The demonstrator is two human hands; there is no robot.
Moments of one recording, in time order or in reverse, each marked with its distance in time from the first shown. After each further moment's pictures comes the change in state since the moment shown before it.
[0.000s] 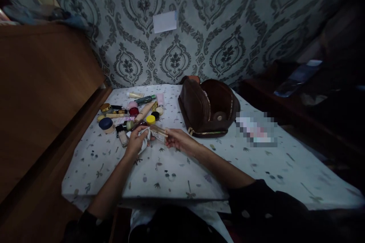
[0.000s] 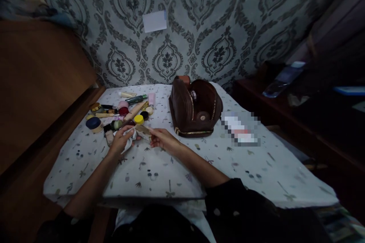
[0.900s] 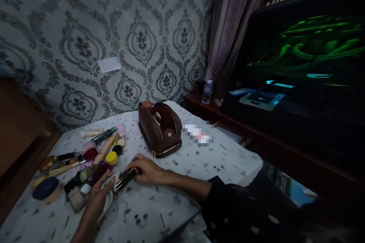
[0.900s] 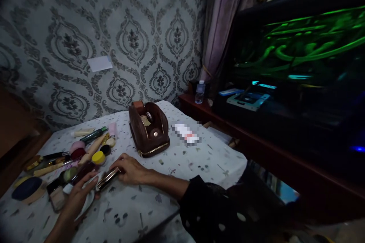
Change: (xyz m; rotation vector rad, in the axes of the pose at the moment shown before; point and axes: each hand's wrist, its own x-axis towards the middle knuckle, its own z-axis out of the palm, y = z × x) left_hand -0.022 0.003 0.011 0.078 -0.043 -0.124; right_hand -0.020 -0.005 -0.018 -1.058 0.049 -0.596
